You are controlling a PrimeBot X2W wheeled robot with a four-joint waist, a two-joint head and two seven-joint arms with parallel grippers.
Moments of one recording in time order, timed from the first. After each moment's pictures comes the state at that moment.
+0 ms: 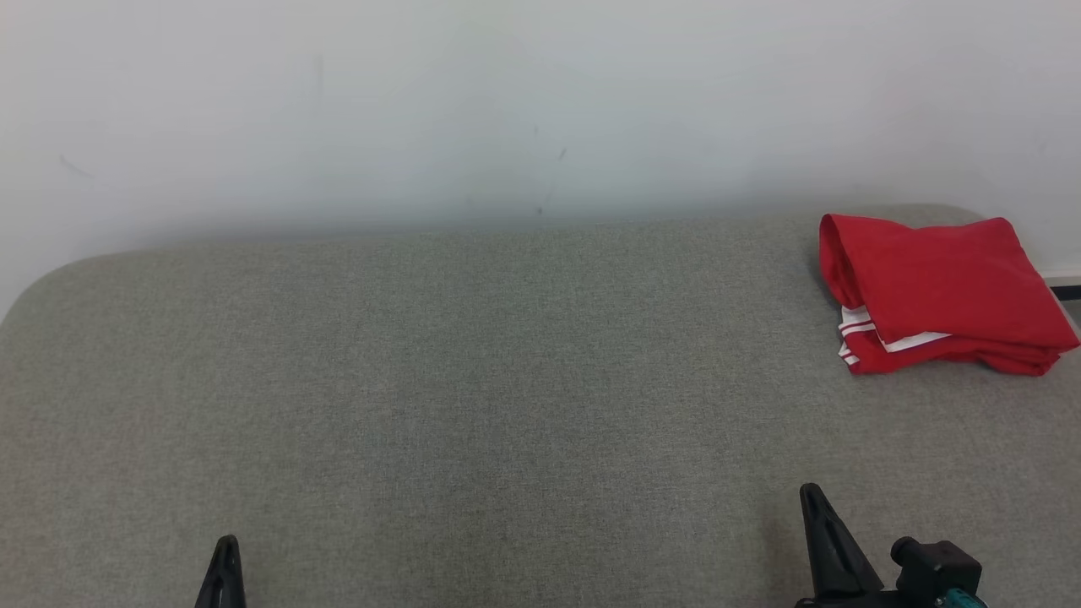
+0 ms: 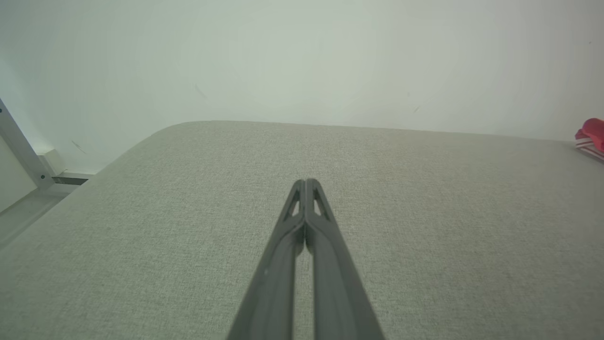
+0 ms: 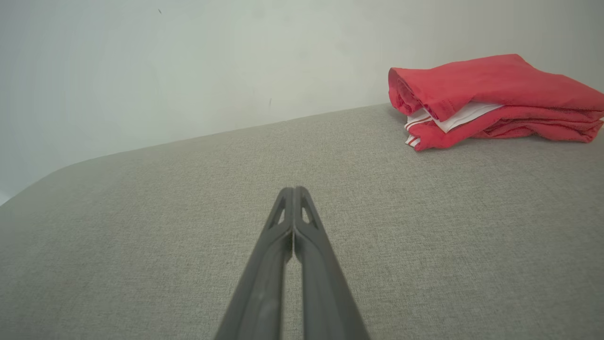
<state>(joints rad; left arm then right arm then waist) 0.08 0.05 0.11 0.18 -0.11 -0.11 -0.25 -0.01 -0.11 0.03 0.32 0.24 0.13 -0.25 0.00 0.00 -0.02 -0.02</state>
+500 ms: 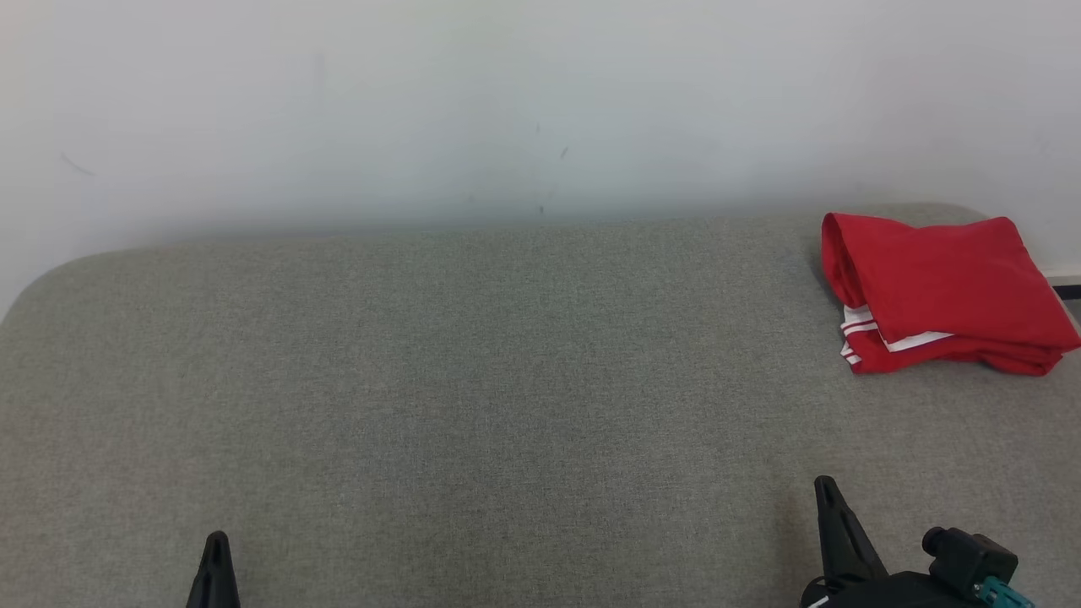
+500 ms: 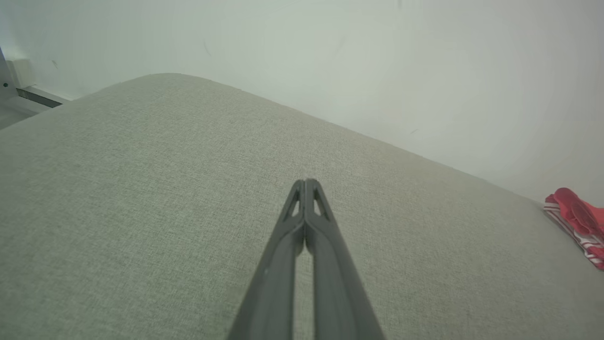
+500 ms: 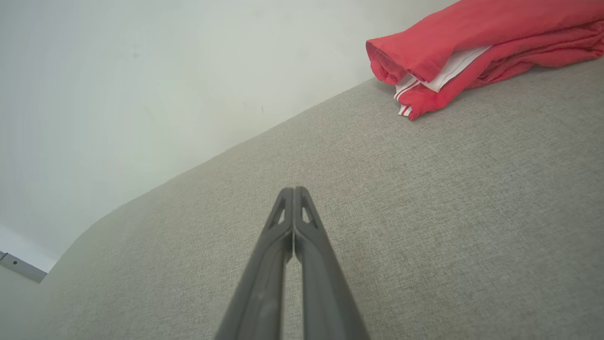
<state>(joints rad) 0.06 0.05 0.11 0.19 -0.40 -0.11 -0.17 -0.02 -0.10 0.00 0.31 0.51 0.13 -0.18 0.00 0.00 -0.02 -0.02</state>
